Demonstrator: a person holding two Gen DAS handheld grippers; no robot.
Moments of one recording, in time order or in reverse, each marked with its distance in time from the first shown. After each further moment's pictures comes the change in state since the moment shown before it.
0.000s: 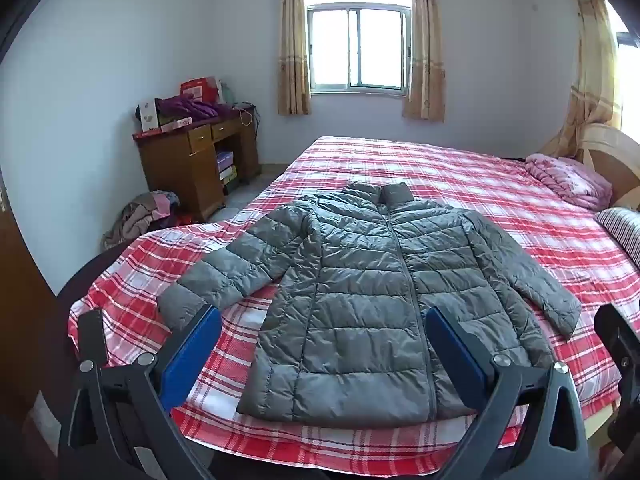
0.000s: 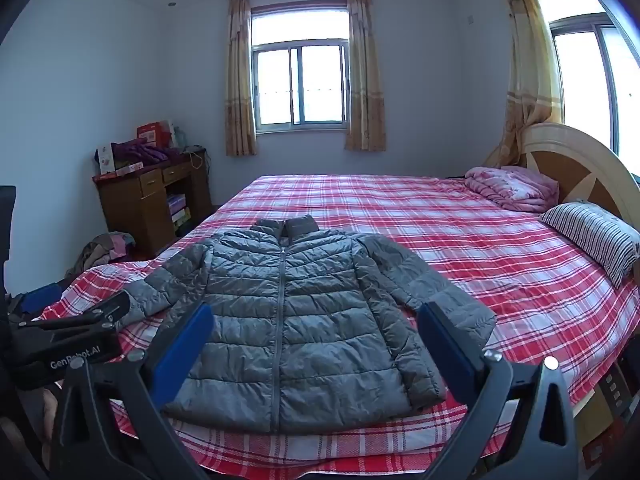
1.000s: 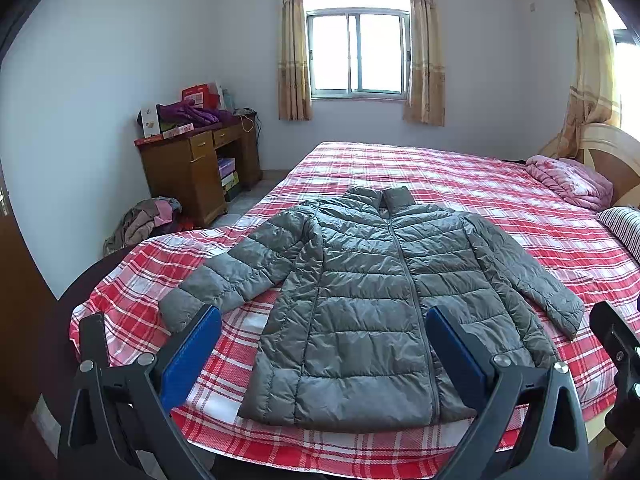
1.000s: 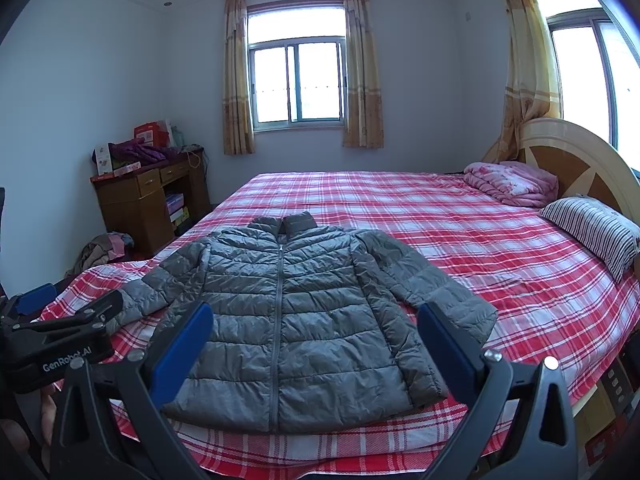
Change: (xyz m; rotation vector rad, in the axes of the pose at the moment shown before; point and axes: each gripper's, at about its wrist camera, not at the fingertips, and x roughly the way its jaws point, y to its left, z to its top) left arm 0.001 -0.003 -0.003 -0.011 -0.015 -0.011; right arm 0.006 0.000 0.000 0.019 0.012 0.002
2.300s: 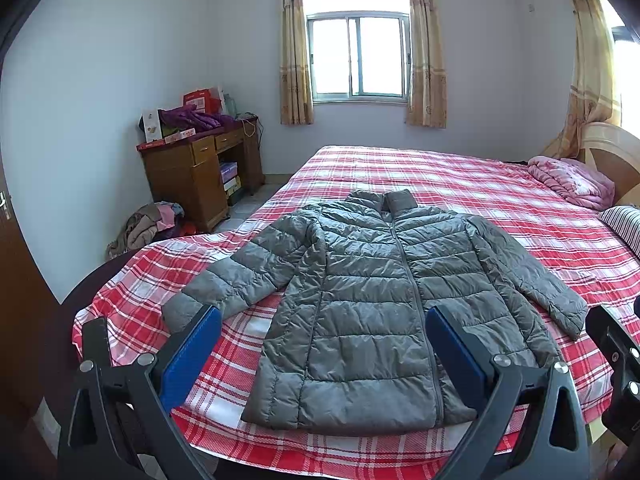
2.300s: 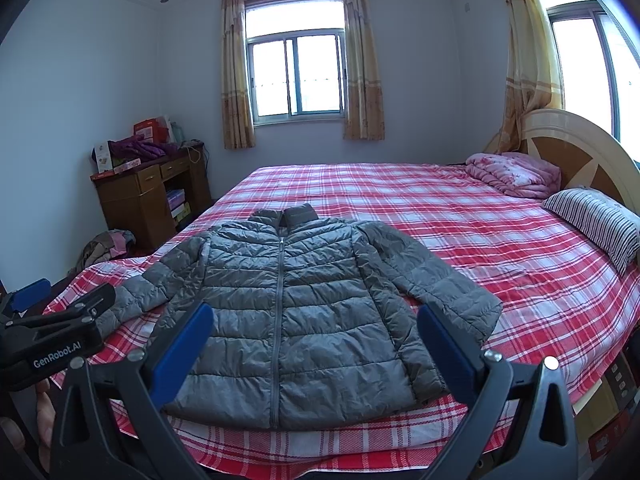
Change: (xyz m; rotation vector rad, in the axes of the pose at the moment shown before) left arm 0.000 0.001 0.001 0.000 -0.009 0.009; right arm 0.003 -0.005 -0.007 0.012 0.014 0.006
